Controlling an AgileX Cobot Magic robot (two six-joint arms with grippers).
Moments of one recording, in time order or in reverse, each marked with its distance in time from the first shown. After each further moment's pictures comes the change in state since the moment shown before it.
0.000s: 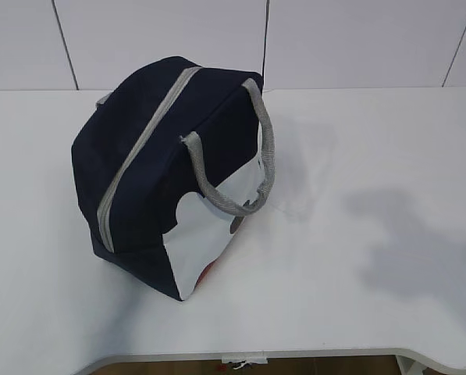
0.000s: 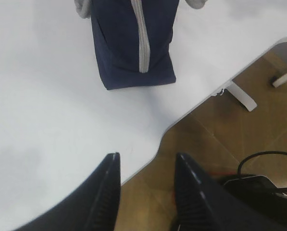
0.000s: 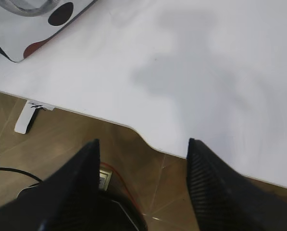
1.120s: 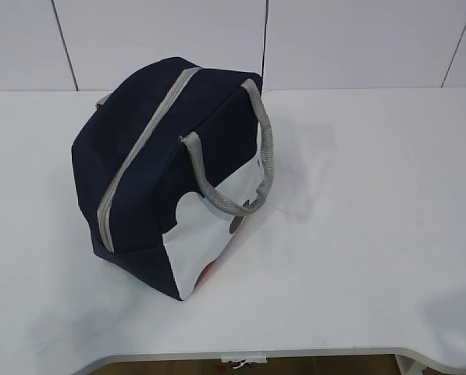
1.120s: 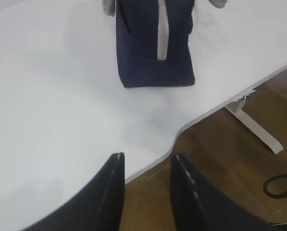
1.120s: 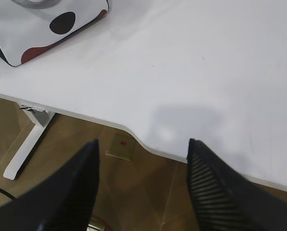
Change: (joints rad) left arm -0.002 -0.466 0.301 0.071 -0.053 -0.104; right arm 0.000 -0.614 0.417 -0.022 -0.090 -0.030
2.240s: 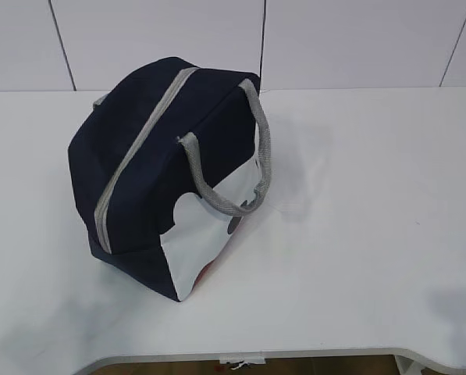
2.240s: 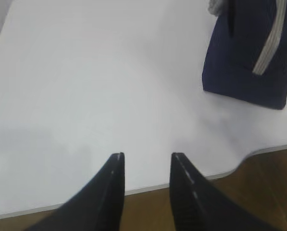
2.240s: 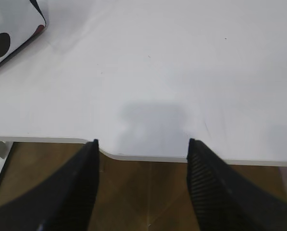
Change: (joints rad) left arm 0.385 0.000 0.000 0.006 -0.006 -0.016; right arm -0.251 0.000 0.014 0.004 -0.021 0.000
